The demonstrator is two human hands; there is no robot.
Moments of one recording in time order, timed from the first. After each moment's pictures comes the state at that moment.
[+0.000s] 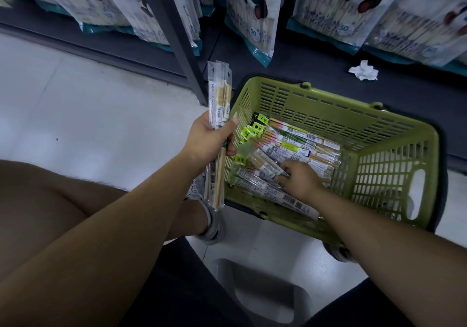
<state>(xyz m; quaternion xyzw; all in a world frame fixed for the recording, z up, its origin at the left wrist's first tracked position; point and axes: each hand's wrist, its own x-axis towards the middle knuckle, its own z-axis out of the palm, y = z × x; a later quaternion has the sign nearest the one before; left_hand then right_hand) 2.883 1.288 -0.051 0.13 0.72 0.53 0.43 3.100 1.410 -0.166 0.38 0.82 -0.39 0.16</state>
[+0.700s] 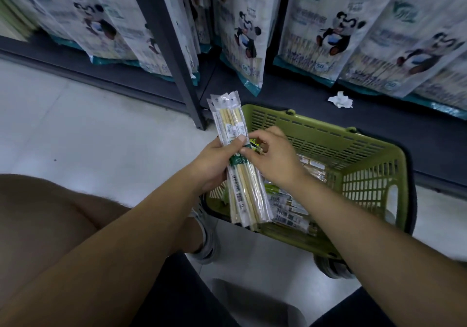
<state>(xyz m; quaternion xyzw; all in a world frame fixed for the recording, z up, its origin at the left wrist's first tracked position) 2.905 1.300 -0.022 0.05 0.58 0.59 0.56 3.025 1.410 -0.040 0.33 0.82 -0.46 -0.10</state>
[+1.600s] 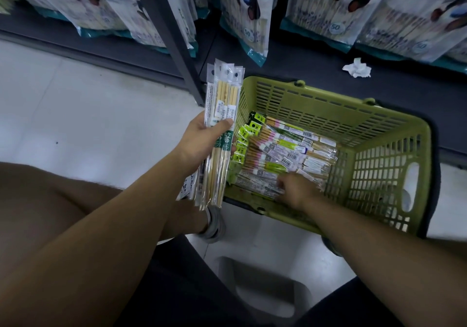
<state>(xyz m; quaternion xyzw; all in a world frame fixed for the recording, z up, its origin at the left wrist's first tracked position) 2.880 1.278 -0.044 0.12 0.69 0.54 0.47 3.115 1.391 -0.167 0.33 0.85 -0.30 0.30</state>
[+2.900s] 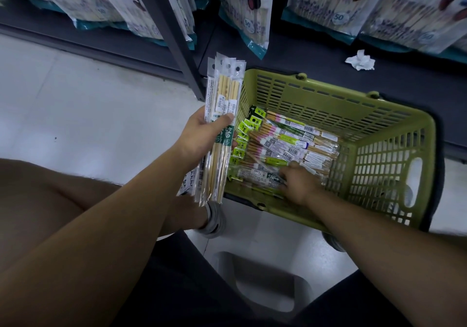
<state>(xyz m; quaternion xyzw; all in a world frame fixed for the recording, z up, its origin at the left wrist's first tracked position) 2.881 1.280 -0.043 0.11 0.70 0.53 0.47 3.119 1.396 -0.178 0.31 0.87 -0.28 0.26</state>
